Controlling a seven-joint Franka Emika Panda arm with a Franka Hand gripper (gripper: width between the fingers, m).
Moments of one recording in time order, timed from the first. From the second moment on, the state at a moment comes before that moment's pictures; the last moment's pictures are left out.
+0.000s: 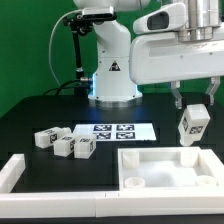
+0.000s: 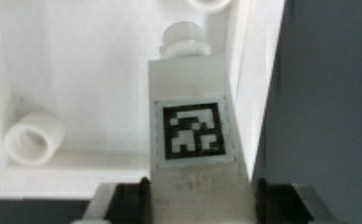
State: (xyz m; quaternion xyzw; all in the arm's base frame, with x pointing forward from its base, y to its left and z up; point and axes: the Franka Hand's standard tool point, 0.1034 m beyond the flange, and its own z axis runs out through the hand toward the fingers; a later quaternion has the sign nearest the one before) arm 0.592 0.100 0.137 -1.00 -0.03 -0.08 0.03
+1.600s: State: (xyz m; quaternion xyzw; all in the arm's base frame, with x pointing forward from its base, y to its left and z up) arm 0.620 0.112 0.110 -0.95 -0.05 -0.32 0.01
